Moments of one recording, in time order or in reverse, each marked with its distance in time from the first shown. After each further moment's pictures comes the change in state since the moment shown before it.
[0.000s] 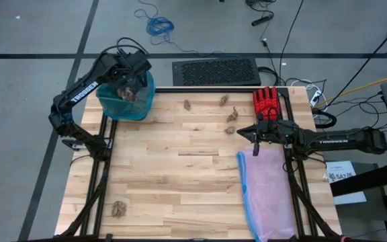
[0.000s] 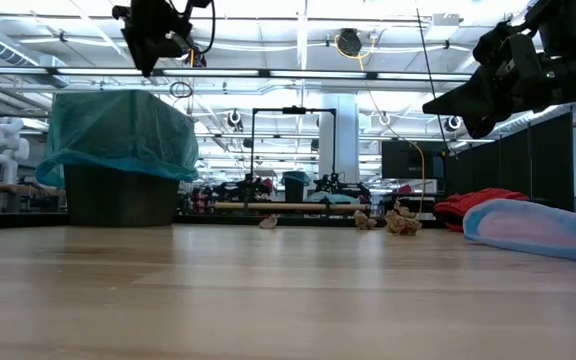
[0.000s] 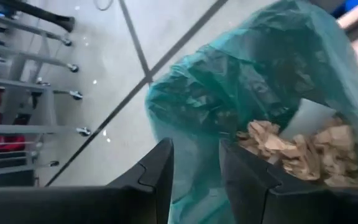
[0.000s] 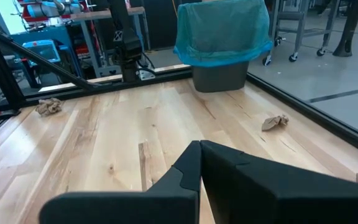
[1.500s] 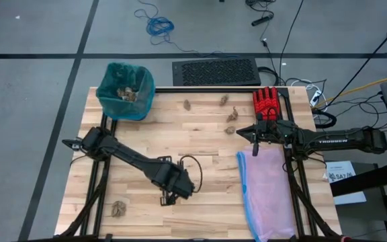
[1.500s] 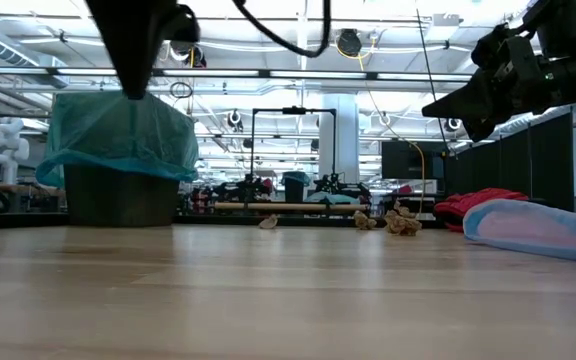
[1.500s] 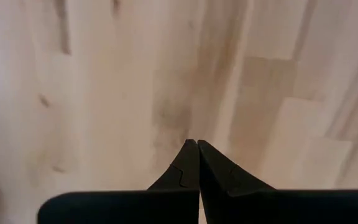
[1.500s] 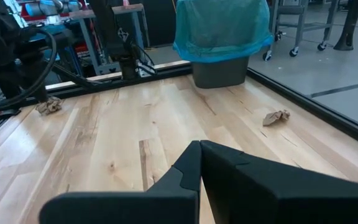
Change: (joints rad) left arm -1.111 0.461 0.001 0.185 0.671 -0.427; right arm 0.000 0.017 0.000 0.003 0.000 0.017
